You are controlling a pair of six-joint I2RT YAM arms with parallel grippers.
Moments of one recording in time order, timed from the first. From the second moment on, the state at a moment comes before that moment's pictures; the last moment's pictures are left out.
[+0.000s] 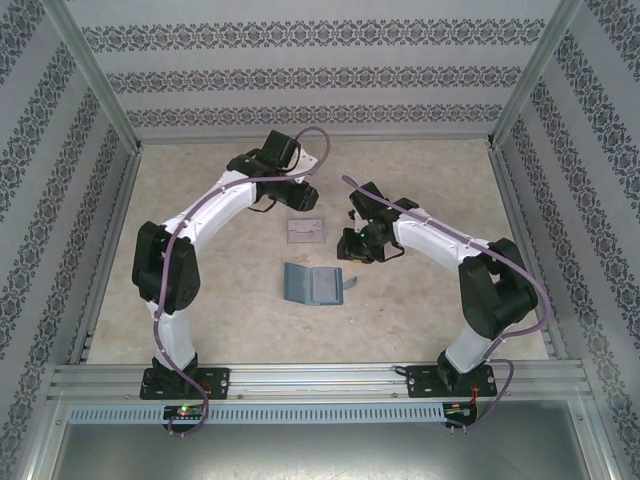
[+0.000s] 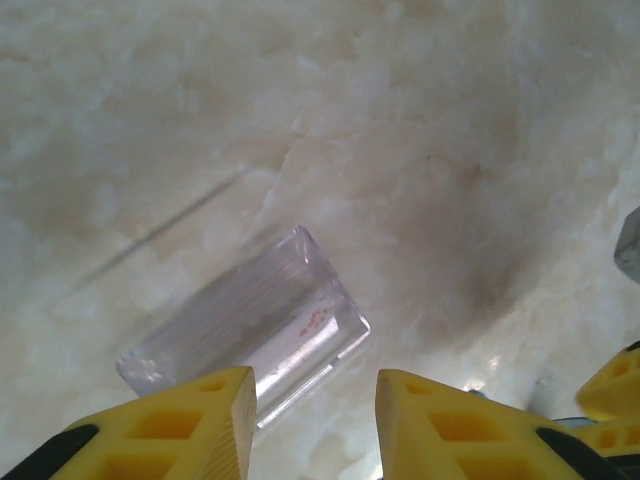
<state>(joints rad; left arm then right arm) -0.45 1.90 1.68 -0.75 0.26 -0.02 0.52 1.68 1.17 -0.74 -0.33 0.60</state>
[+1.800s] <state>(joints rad) -0.67 1.85 1.23 -0.54 0.48 -0.80 0.56 1.78 1.03 -0.68 -0.32 0.63</state>
